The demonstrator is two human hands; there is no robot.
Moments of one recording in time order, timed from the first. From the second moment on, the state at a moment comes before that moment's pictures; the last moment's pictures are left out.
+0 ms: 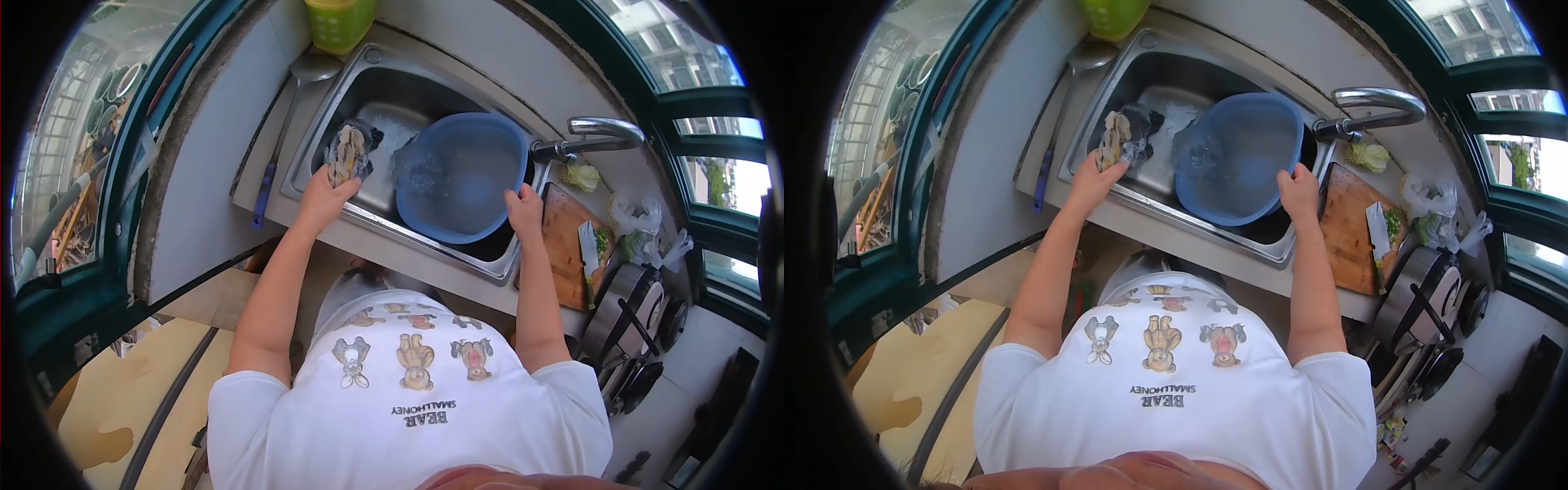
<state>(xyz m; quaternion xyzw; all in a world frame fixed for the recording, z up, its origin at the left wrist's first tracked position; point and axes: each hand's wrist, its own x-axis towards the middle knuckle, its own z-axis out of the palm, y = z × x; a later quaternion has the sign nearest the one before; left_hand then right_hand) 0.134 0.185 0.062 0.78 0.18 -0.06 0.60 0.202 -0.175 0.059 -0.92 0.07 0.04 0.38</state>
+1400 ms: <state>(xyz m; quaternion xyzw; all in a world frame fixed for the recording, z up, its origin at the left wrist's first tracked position) 0.084 0.002 0.079 0.79 -0.10 -0.21 0.57 0.121 -0.224 0.096 -0.62 0.20 0.05 0.76</state>
